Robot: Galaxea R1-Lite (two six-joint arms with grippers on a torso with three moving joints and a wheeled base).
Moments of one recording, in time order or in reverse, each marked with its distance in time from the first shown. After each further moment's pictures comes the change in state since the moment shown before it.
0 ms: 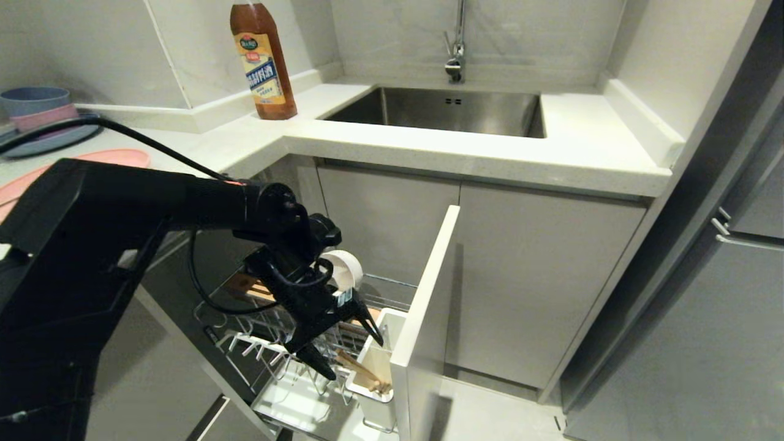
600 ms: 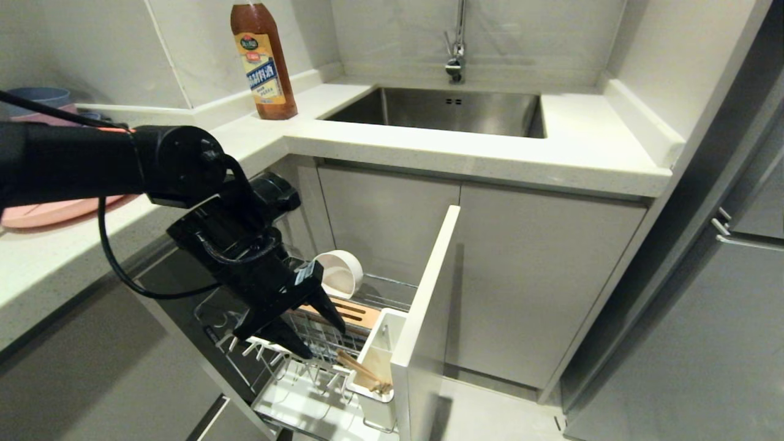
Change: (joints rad) left arm 0.028 -0.237 0.047 0.072 0.035 0.000; right arm 0.000 0.000 0.000 0.000 0.000 0.000
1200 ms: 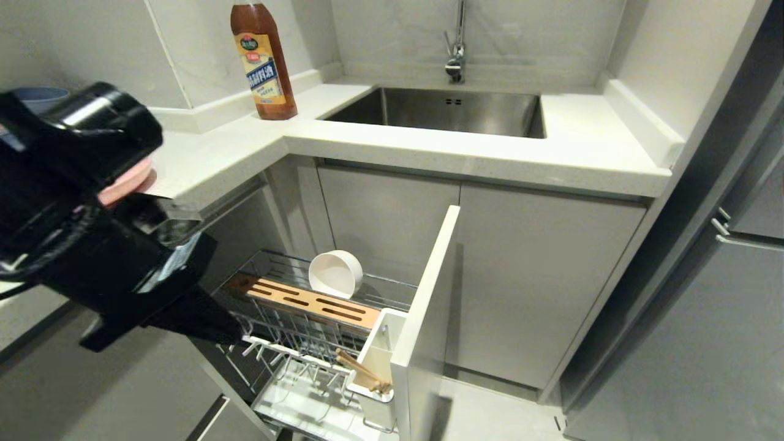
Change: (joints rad) left arm 0.013 -0.405 0.076 0.078 0.202 -0.004; right arm 0.000 0.000 0.000 0.000 0.000 0.000
